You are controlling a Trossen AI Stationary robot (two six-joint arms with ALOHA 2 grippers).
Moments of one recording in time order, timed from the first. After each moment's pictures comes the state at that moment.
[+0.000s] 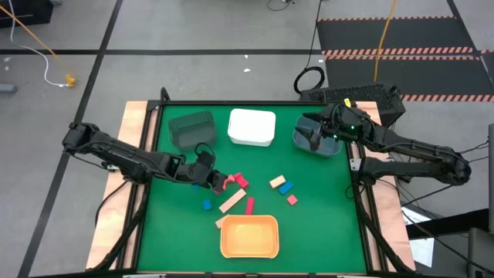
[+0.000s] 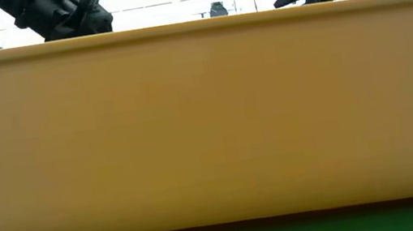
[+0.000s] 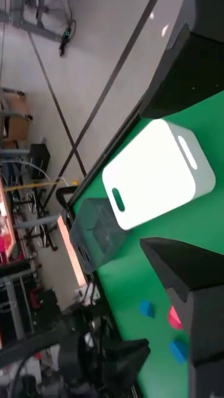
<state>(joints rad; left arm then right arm) -0.24 1.29 0.77 -0.19 -0.31 -1.16 -0.38 0.76 0.65 -0.16 0.05 0.18</state>
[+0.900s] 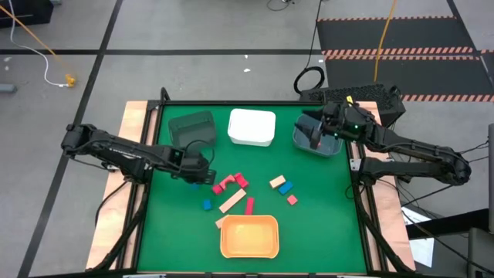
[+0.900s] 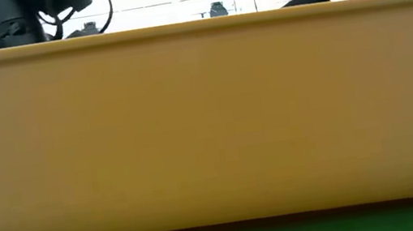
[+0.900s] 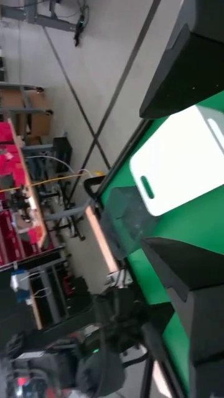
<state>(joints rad) -0.12 1.28 0.77 -0.70 0.00 -1.44 -0.38 0.76 0.65 -0.04 0.05 0.24</state>
